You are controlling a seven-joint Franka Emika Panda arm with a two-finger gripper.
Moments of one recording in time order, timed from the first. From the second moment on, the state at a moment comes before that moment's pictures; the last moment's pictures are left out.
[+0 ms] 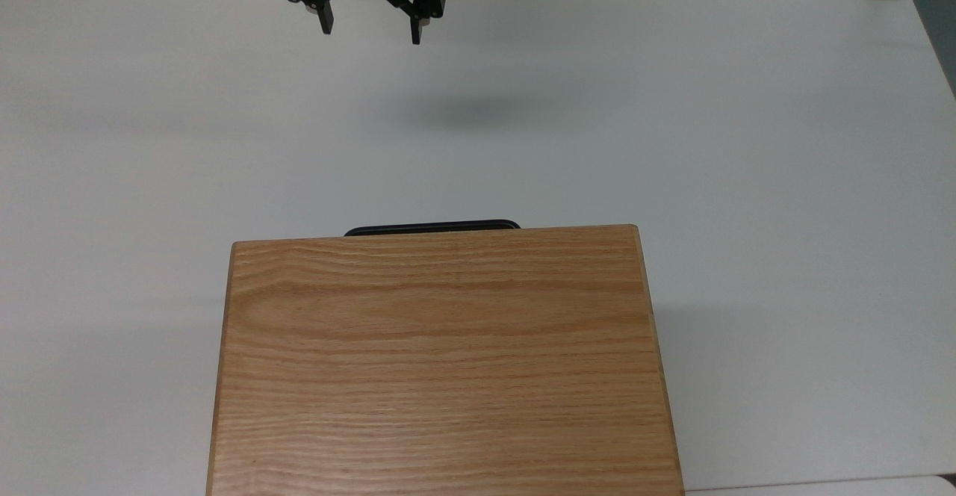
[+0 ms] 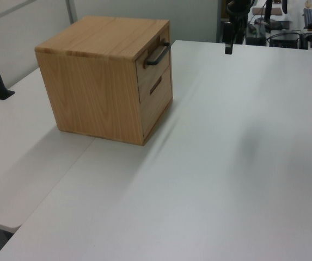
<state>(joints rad) 0.10 0.06 -0.09 -1.62 -0.01 1.69 0.11</state>
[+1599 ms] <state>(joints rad) 0.11 0.26 -0.08 -1.51 0.04 2.17 1.06</state>
